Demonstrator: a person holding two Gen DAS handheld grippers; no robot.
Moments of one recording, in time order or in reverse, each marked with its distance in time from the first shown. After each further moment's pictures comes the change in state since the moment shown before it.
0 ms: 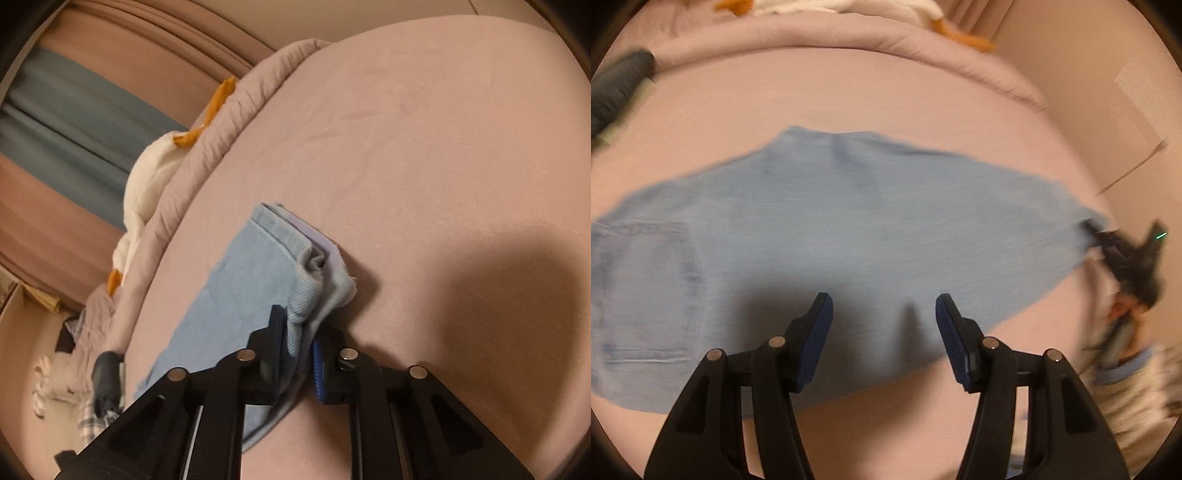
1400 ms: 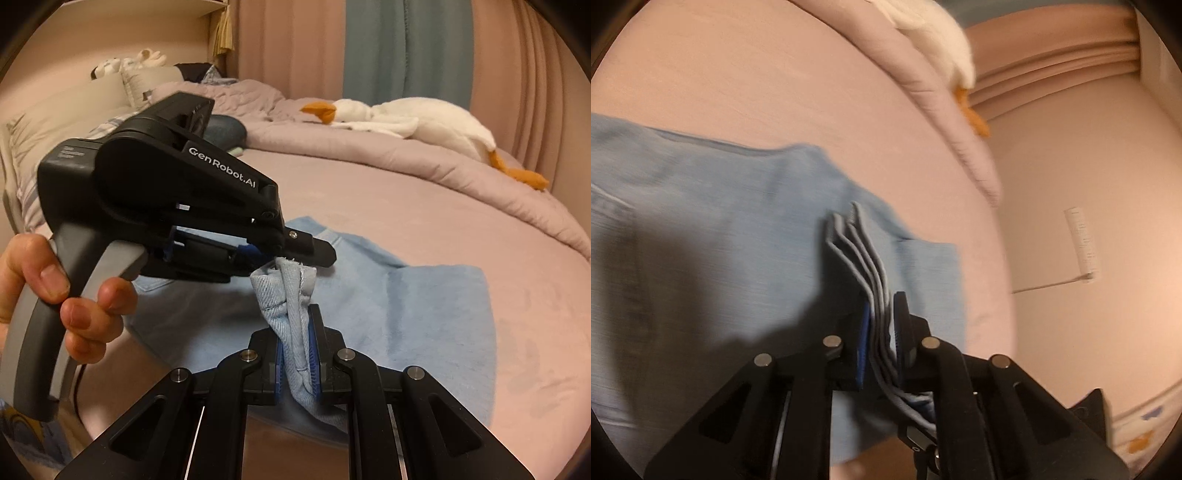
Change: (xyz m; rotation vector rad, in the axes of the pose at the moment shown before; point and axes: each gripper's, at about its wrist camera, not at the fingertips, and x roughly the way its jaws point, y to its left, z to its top) left arm 0.020 0.081 0.040 -0.381 -0.099 -0.300; right arm 0.028 0.262 -0.241 -1.166 0.143 0.175
